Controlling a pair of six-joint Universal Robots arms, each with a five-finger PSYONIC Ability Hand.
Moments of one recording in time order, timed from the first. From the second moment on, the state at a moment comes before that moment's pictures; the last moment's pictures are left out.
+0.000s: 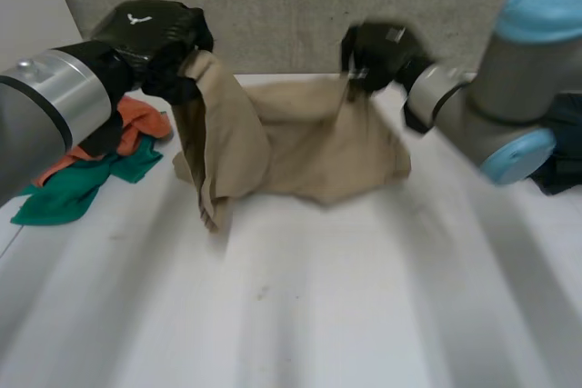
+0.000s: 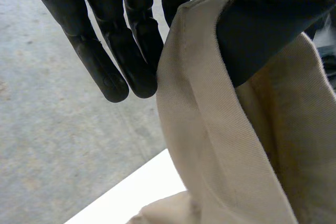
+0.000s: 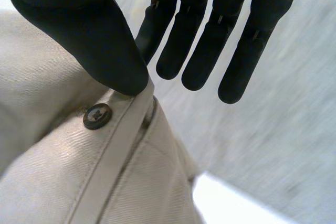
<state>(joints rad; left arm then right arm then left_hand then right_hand) 4.35 -1.75 -1.23 2.95 -1.29 3.30 1.98 -0.83 0.72 0.06 1.25 3.17 1.16 1.20 1.19 1.20 1.00 1.10 1.18 1.18 1.19 0.98</state>
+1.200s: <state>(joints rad) 4.15 -1.93 -1.36 2.78 -1.73 3.19 1.95 -1.01 1.14 0.29 1.33 2.22 0.21 0.20 0.21 0.20 0.05 0.25 0.24 0.25 0.25 0.08</state>
